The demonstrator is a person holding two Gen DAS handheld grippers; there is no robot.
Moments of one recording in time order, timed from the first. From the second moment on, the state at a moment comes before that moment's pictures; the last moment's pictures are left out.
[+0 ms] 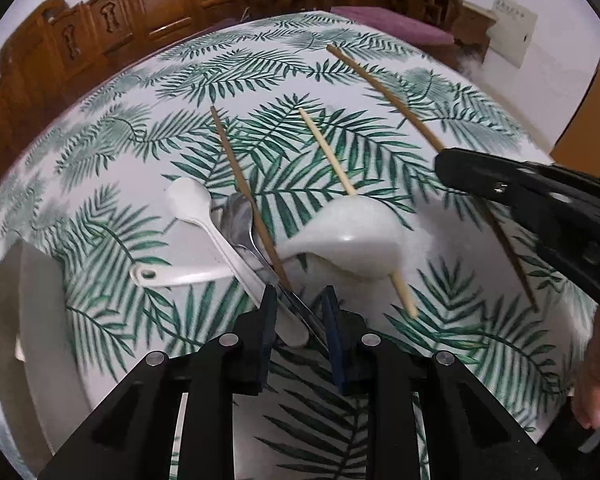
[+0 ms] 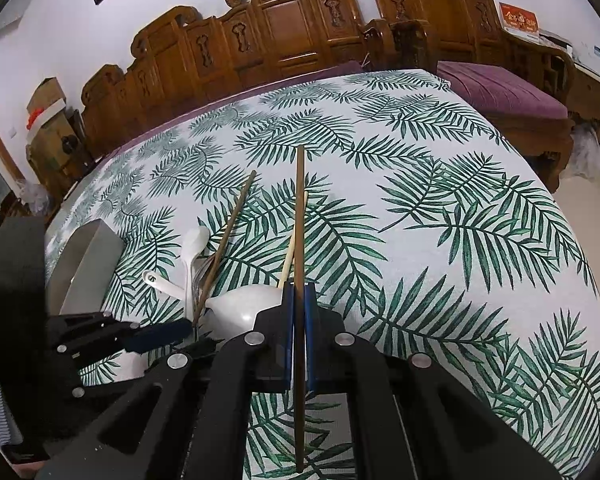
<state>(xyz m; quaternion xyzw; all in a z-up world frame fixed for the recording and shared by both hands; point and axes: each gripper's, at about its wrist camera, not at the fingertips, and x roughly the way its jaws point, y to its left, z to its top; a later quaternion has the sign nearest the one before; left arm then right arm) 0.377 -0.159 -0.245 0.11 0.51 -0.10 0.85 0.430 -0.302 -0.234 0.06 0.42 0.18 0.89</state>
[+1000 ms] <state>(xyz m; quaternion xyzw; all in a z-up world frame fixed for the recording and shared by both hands) 0.392 -0.136 -0.248 0.15 0.53 -0.07 0.83 0.431 -0.301 -0.234 0.06 0.43 0.18 0.88</state>
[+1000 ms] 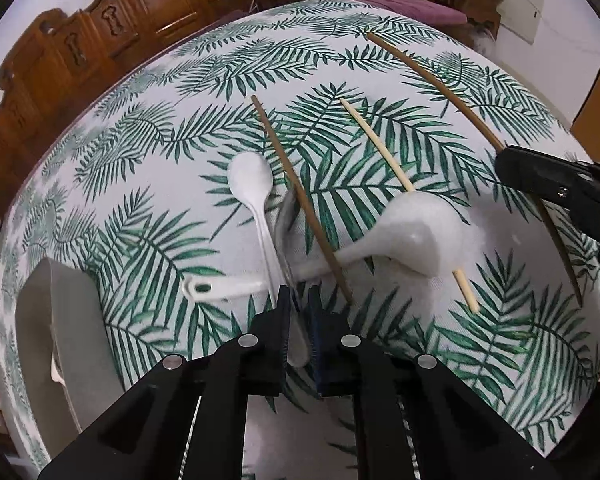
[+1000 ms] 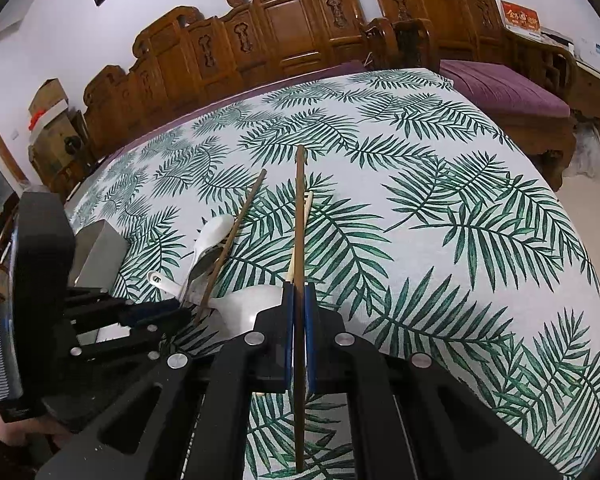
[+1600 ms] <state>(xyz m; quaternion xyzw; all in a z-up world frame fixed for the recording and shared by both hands) 0.376 -0.091 -0.226 0.10 0.51 -0.07 0.85 0.430 -0.295 -0.234 0.06 0.43 0.19 0.88</state>
